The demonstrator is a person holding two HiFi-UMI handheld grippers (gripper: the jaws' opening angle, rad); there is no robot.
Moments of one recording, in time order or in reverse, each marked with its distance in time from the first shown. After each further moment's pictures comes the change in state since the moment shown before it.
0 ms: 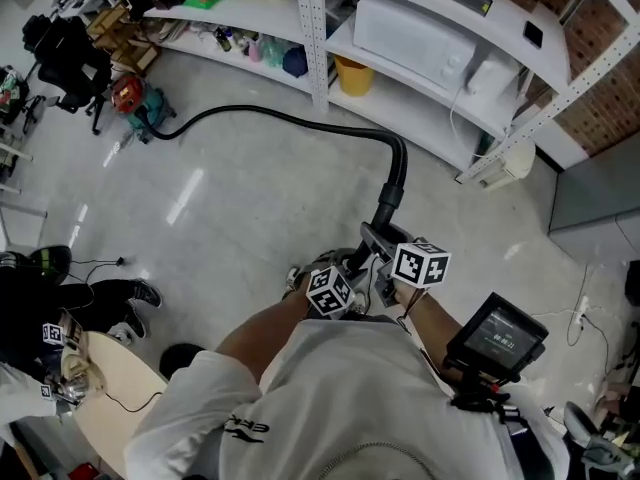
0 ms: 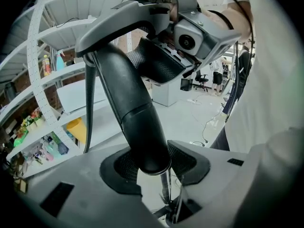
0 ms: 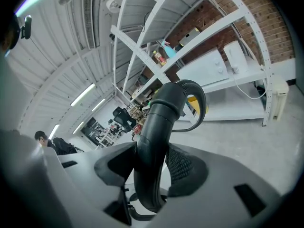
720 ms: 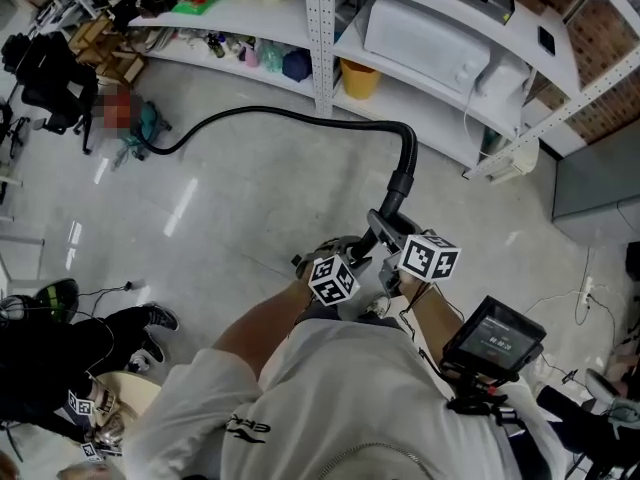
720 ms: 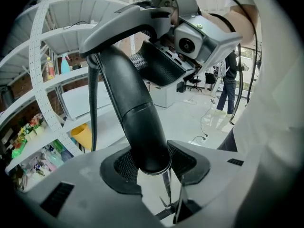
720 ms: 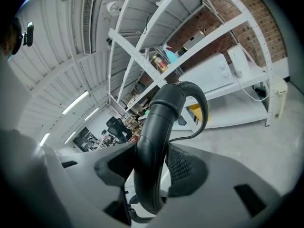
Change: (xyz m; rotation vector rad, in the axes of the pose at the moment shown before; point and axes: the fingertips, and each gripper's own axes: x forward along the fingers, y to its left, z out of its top) left arm -0.063 0.114 -0.040 0.086 -0.048 -0.054; right arm 0.102 0.053 0.050 0.042 -0.132 -0.069
